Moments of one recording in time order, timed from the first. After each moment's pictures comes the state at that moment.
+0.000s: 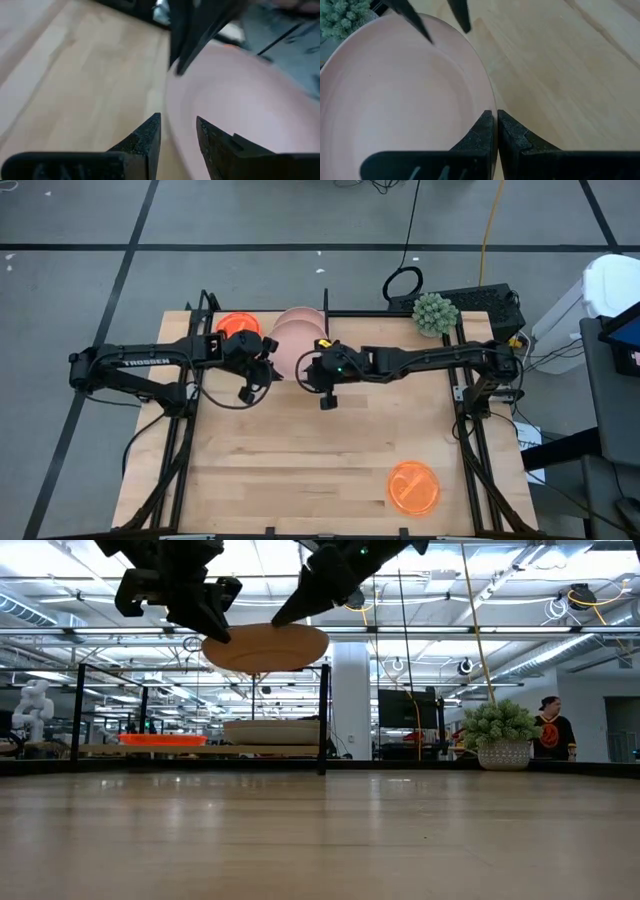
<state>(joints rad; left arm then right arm) 0.21 1.16 0.92 -0.56 0.14 0.78 -0.04 1.75 1.39 -0.24 0.10 -0.38</state>
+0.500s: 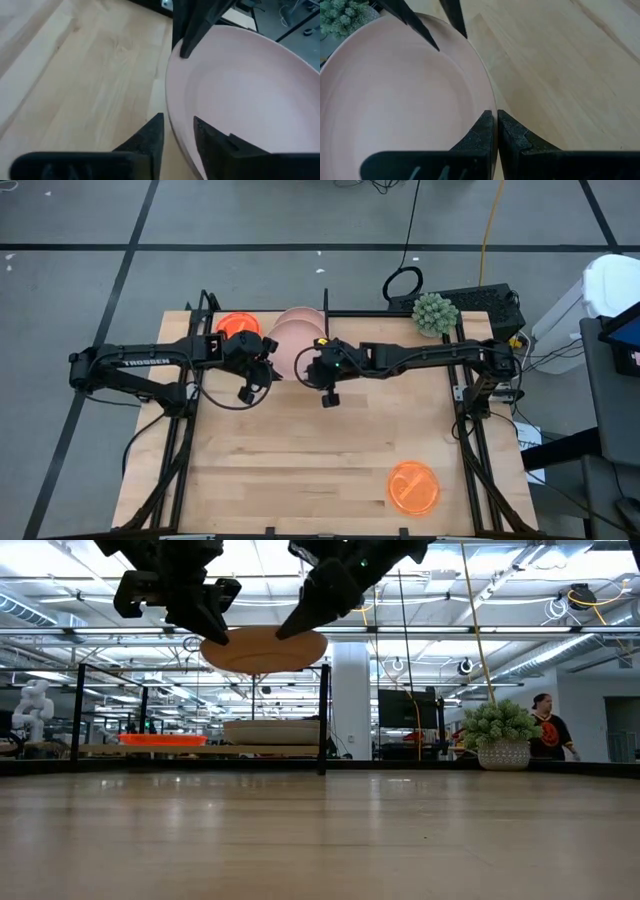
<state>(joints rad) 0.20 1.16 0.92 -0.58 0.13 0.78 -0.07 1.76 1.39 -0.28 0.02 -0.39</state>
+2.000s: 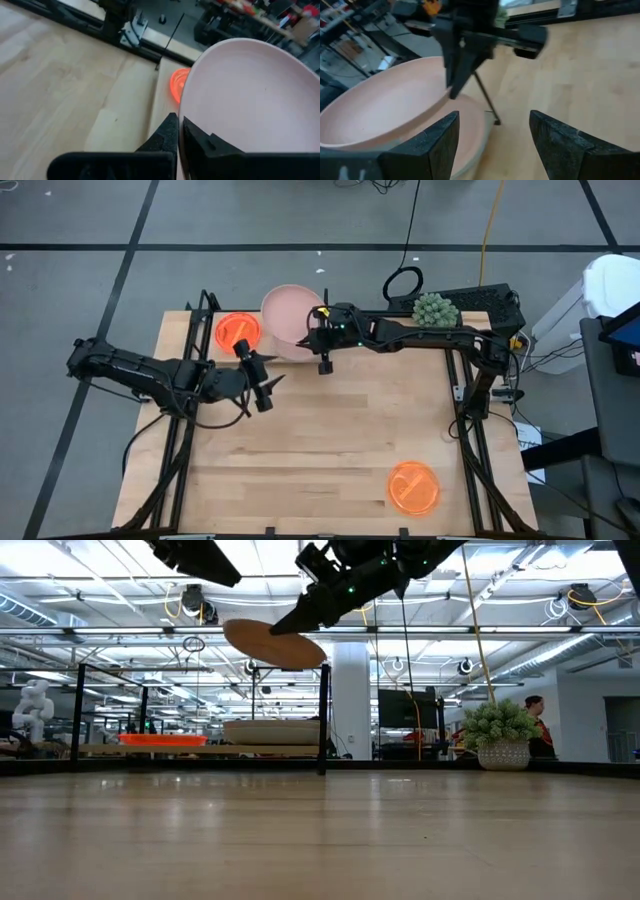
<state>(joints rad) -0.21 1.09 0.93 -0.38 -0.68 0.00 -0.29 1.79 1.39 -0.02 -0.19 -0.53</state>
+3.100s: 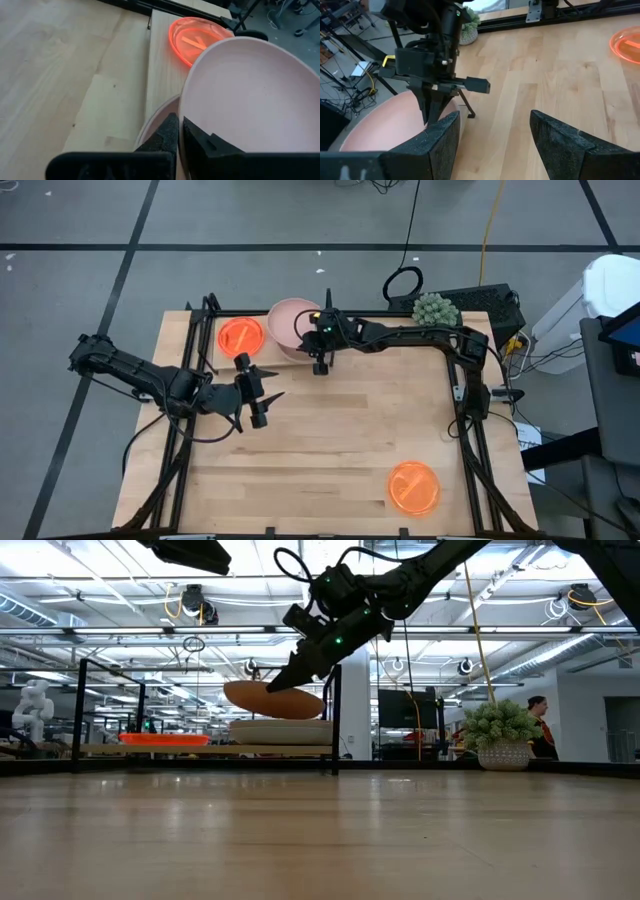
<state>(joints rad) -0.34 1.10 0.92 -0.40 -0.68 -0.08 -0.35 1.96 1.39 0.01 -0.20 -0.46</state>
